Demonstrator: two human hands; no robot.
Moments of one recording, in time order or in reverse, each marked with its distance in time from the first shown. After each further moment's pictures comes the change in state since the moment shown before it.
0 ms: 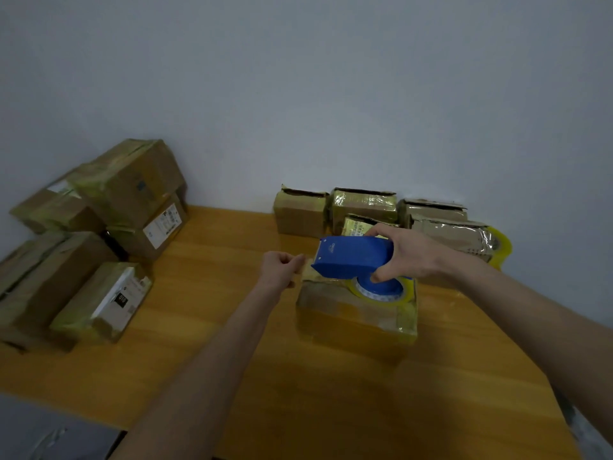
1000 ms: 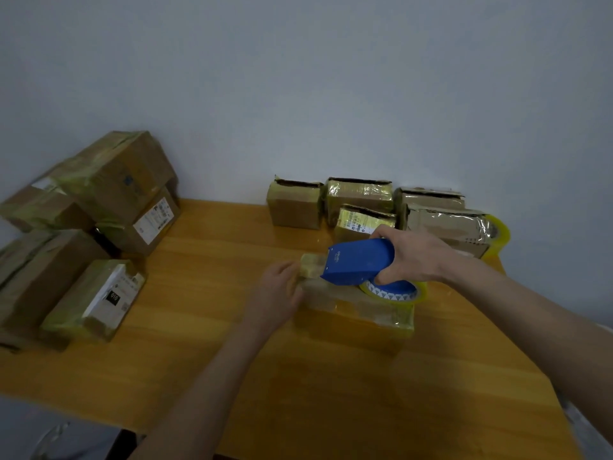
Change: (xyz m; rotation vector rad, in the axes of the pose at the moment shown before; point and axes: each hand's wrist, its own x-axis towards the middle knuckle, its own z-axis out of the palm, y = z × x) left_hand -0.021 -0.053 0.005 0.714 0.008 0.561; right_hand -0.003 0.019 0.010 -0.270 0.031 -0.001
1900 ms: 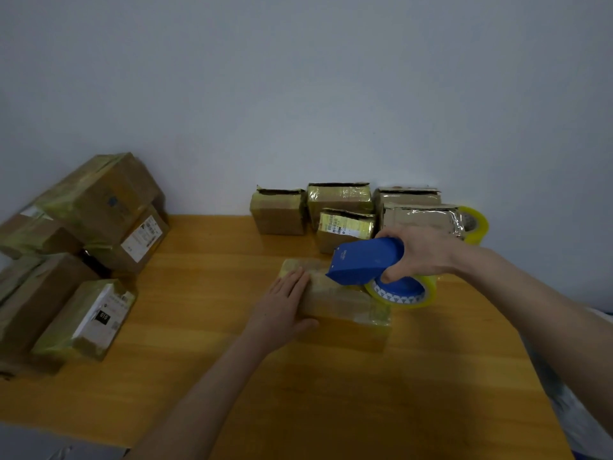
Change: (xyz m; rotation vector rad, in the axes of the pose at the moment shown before) left_hand -0.006 0.037 0.007 0.373 -0.283 0.223; right_hand -0.033 0.034 -0.023 0.121 -0.015 0.031
